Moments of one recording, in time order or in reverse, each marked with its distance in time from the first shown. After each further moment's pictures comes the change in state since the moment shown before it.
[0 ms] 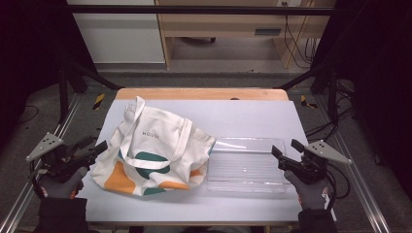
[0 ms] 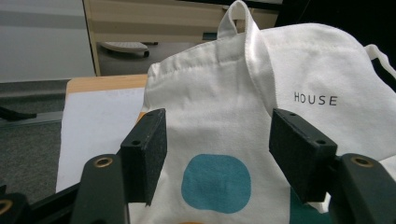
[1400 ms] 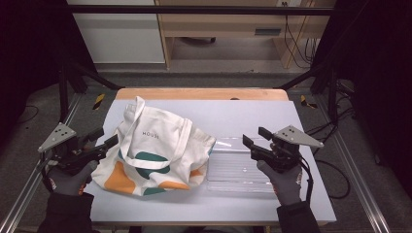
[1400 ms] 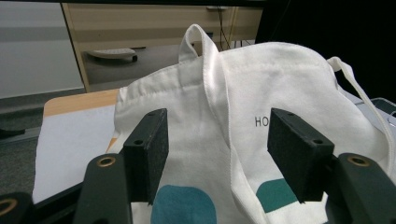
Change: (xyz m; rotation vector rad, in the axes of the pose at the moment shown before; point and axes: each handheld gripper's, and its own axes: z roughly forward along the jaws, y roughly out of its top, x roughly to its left) left arm -0.029 0.028 0.014 0.007 -0.039 0.062; right arm 0.070 0.047 0.022 -0.026 0.173 -0.055
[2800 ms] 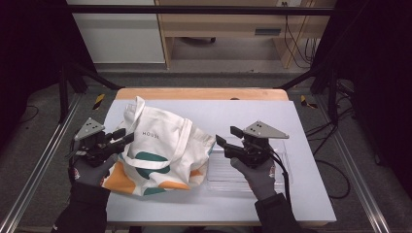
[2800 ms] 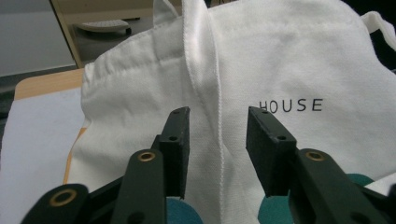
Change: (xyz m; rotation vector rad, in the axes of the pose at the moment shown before) left arm -0.011 -0.008 0.050 0.129 -0.005 0.022; right arm 0.041 0.005 0.045 0.045 0.116 -0.029
